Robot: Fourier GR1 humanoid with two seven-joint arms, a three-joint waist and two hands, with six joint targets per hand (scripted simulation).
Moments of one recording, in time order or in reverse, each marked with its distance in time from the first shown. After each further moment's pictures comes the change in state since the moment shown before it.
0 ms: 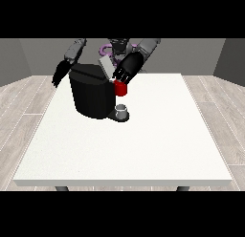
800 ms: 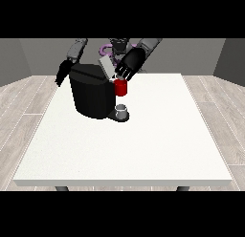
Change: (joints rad) left arm 0.025 0.002 0.001 -0.033 0.016 -0.018 0.023; right arm 0.037 0.019 0.032 -0.004 0.019 -0.003 -0.010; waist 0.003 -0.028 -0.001
